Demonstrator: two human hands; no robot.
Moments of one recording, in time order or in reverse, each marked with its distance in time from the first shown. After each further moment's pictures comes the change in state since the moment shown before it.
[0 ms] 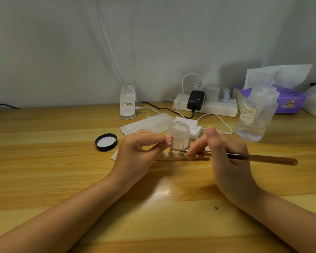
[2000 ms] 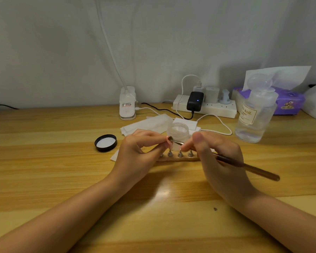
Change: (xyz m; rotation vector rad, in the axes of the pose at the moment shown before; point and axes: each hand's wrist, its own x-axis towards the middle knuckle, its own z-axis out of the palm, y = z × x) left_hand 0.001 0.003 0.000 0.046 -0.012 0.007; right_hand 0.004 -0.003 0.003 -0.110 -0.052 -0.106
